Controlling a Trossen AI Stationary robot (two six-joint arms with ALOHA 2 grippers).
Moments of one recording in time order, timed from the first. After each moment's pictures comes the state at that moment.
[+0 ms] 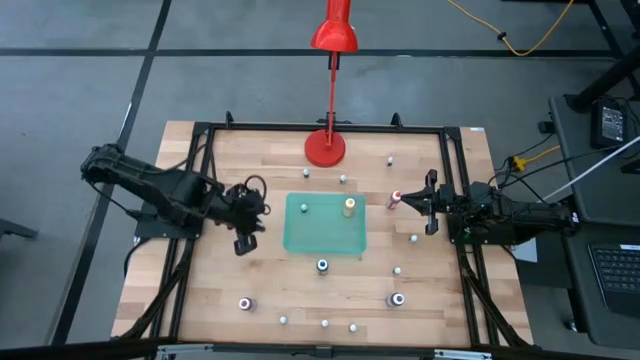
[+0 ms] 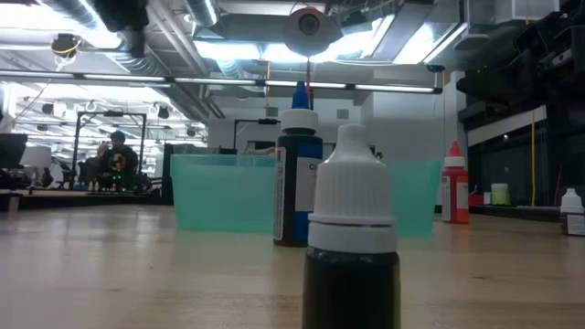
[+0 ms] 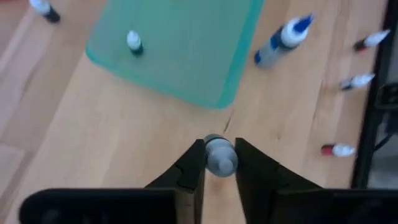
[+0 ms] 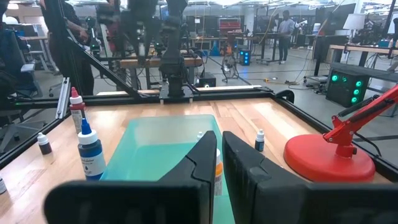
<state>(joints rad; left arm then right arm) -0.30 1.18 1.17 -1.02 -0.18 -0.65 -0.05 0.00 0.01 0.03 0.06 0.02</state>
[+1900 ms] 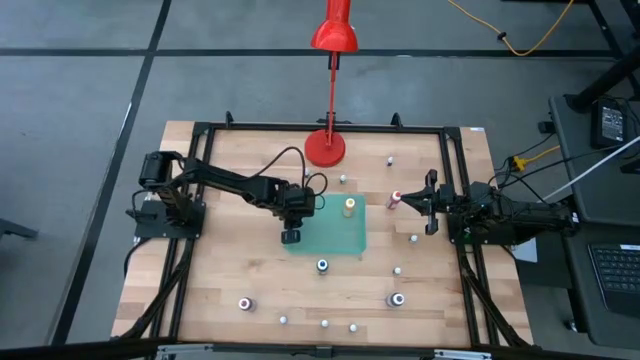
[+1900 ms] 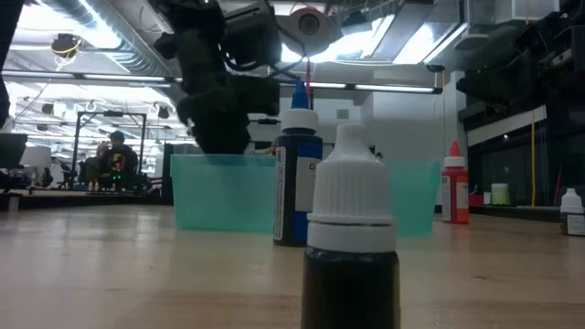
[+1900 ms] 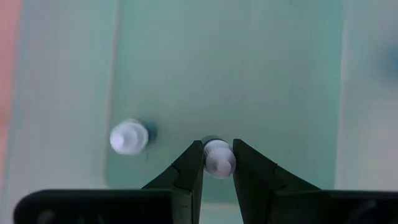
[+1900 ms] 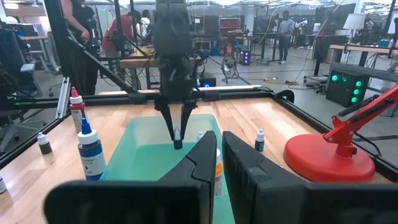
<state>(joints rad) 0.03 1.73 1.05 -0.49 0.00 -0.07 -0.05 0.00 0.01 0.03 0.06 0.02</state>
